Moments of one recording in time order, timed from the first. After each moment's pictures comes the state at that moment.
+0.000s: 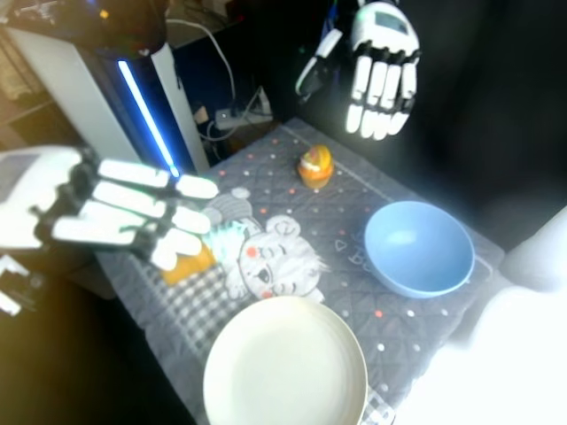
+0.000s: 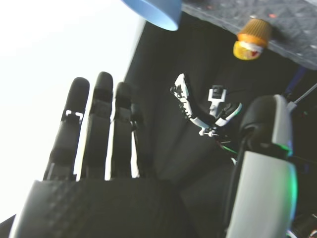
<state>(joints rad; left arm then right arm) 0.57 -0.66 1.01 0.78 -0.66 0.29 -0.80 -0.60 0.91 -0.24 0.88 -0.70</state>
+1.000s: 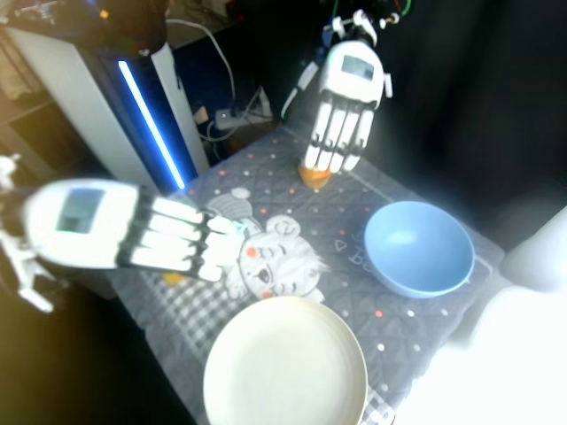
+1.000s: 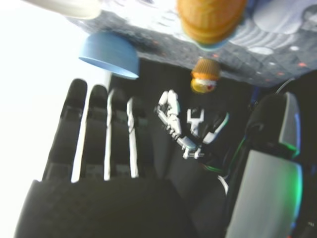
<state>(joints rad) 0.57 -0.78 1.06 1.06 -0.57 0.07 -0.80 -0.71 0.95 -0.43 0.66 -0.52</state>
